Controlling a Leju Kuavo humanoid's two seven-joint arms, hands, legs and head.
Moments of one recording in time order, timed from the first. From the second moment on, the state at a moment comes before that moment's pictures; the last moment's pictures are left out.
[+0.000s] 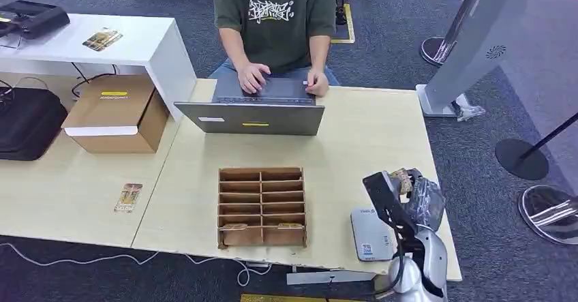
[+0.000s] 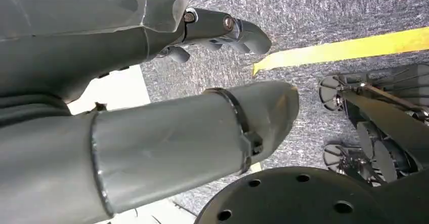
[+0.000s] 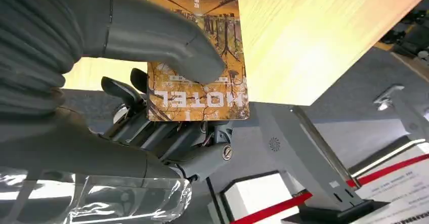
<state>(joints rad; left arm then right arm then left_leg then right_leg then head) -0.03 -0.15 1.44 -0.38 -1.49 -0.40 -0.09 -0.06 0.16 -0.07 -1.46 0.97 -0.27 0.07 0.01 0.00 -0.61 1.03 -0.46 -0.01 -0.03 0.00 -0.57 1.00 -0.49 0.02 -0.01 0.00</state>
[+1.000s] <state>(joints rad) -0.03 -0.15 1.44 -0.38 -1.49 -0.40 -0.08 0.12 0.23 -0.06 -1.55 1.04 -0.21 0.18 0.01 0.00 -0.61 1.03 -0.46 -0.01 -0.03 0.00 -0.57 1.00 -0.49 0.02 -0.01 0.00</state>
